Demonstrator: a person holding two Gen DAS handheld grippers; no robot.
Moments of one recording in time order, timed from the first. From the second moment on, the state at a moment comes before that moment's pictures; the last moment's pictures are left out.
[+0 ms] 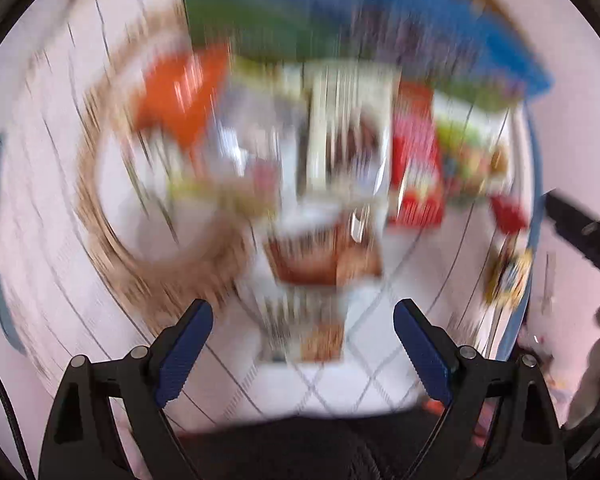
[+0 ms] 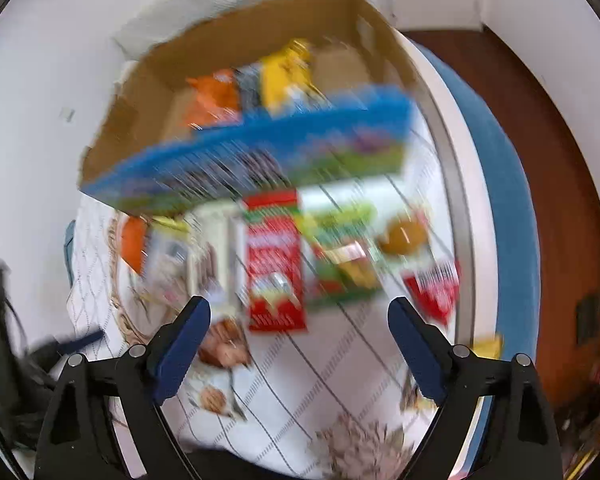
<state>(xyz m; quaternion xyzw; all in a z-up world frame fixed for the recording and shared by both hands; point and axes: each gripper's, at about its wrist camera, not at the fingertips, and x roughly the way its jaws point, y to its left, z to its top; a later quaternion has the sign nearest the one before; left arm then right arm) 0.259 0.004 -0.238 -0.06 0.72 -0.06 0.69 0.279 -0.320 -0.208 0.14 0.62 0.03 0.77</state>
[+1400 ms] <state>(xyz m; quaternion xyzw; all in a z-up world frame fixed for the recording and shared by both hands) 0.221 0.014 -0.330 -0.12 0.76 -0.06 0.64 0.183 -0.368 -0.284 0.33 0.67 0.00 0.66</state>
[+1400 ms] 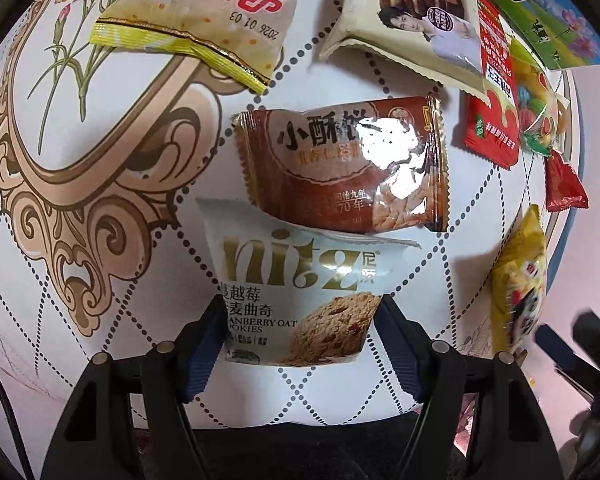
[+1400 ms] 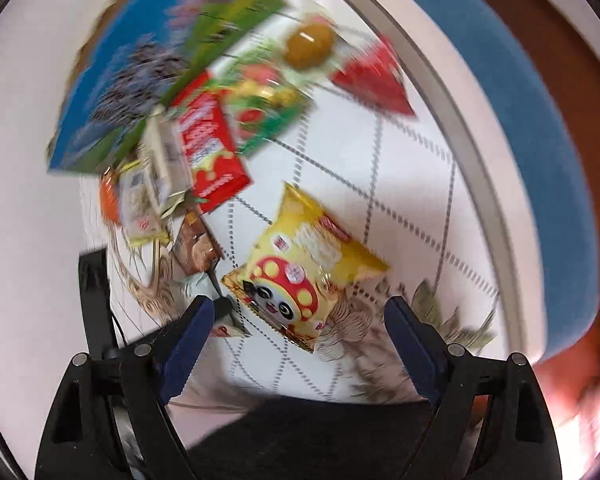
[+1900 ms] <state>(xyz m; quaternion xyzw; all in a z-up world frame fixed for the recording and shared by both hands) 0.226 -0.001 -0.316 -0.05 0.74 -0.08 0.67 0.230 -0.274 -0.302 0.03 0.69 0.04 0.72</state>
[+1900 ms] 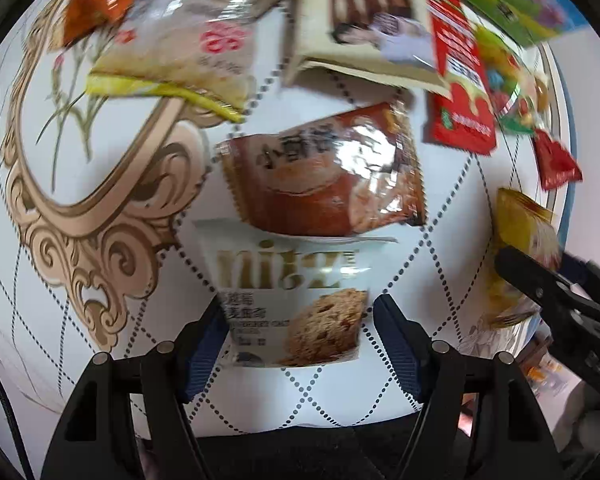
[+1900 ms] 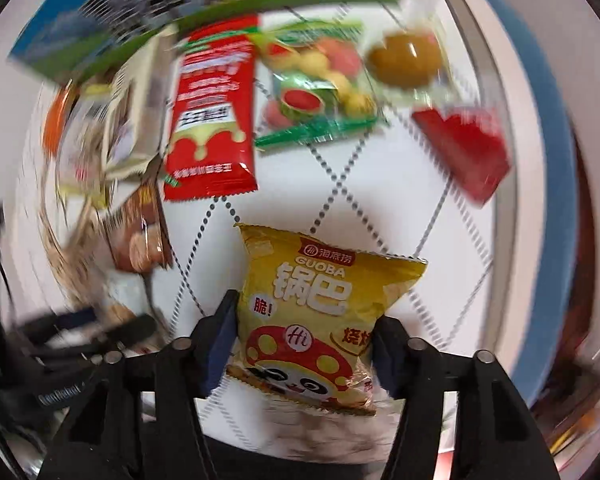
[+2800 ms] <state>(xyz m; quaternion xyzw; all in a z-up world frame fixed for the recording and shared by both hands) 0.283 -0.003 -0.148 -0.13 0.63 -0.13 0.76 0.250 -0.299 -0.191 0.16 0.58 0.09 0.79</state>
